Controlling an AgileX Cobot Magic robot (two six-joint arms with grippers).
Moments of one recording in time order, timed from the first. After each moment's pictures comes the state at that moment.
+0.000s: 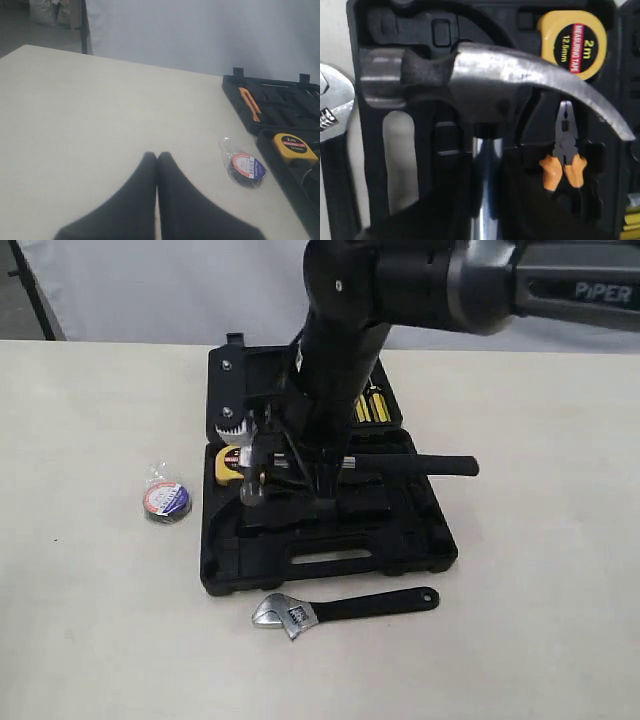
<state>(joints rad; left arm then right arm) -0.40 1.30 -0.96 0.82 0.66 -0.60 0.58 1.98 -1.58 0.04 0.96 -1.02</state>
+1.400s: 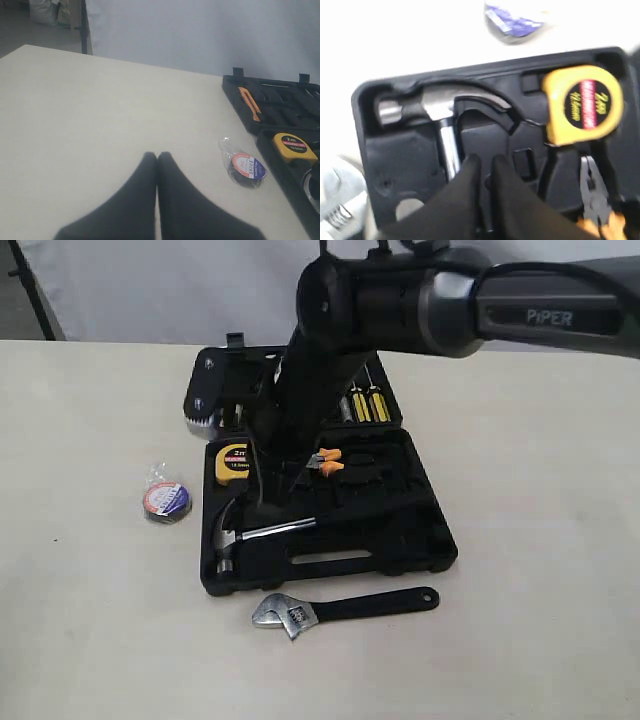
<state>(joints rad) -0.40 1.30 -0.96 0.82 0.66 -0.60 0.58 2.04 -1.59 0.25 0.85 -0.96</state>
